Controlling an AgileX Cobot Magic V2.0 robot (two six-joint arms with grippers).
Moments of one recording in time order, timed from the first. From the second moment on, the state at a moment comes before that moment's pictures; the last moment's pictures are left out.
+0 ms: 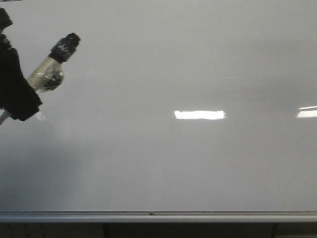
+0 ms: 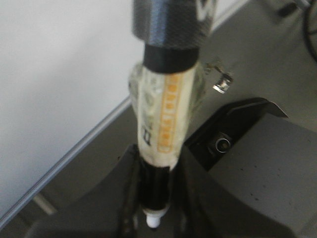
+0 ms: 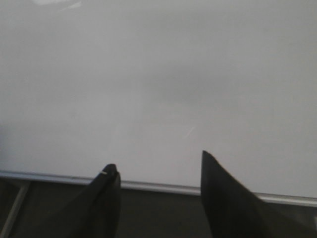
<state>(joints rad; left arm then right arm) -0.38 1.38 -0.99 -0.34 0.94 0.64 0.01 0.63 -0.66 0.35 0.70 -0.15</state>
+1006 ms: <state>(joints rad) -0.55 1.38 -1.08 -0.67 1.22 1.02 0.32 1.34 -1.04 1.16 1.21 -0.83</state>
